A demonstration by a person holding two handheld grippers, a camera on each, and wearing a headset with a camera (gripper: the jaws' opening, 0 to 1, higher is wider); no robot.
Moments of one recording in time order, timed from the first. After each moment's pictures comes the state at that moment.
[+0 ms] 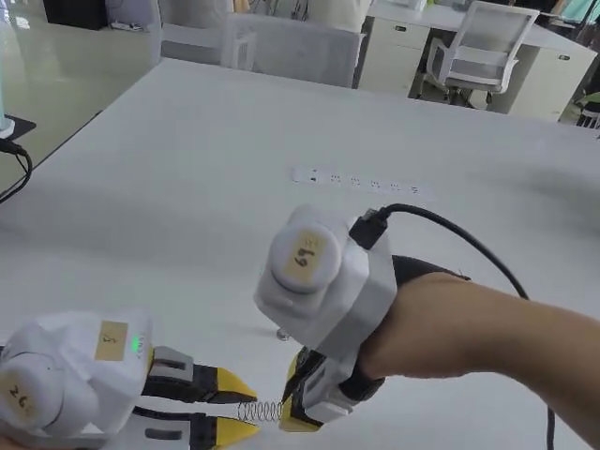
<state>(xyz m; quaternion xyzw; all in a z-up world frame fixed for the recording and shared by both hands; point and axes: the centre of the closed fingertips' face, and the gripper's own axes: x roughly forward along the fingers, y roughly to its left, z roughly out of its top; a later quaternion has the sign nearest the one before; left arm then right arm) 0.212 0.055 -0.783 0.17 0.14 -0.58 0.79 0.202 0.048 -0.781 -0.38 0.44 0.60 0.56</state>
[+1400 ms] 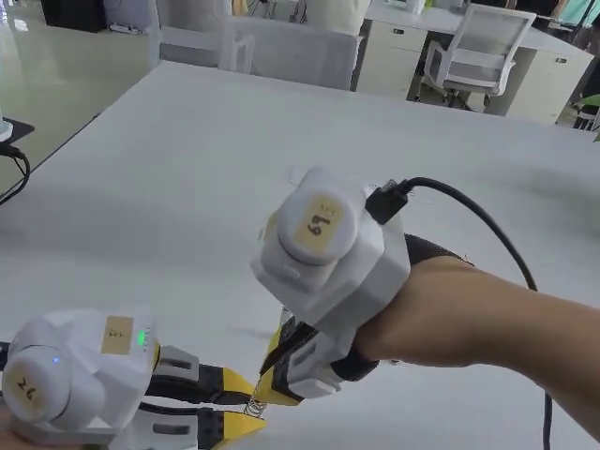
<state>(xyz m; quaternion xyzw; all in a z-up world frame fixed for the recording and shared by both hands) 0.214 0.049 -0.778 0.15 0.14 -0.58 0.79 0.209 0.070 -0.749 -0.37 0.38 0.61 0.59</state>
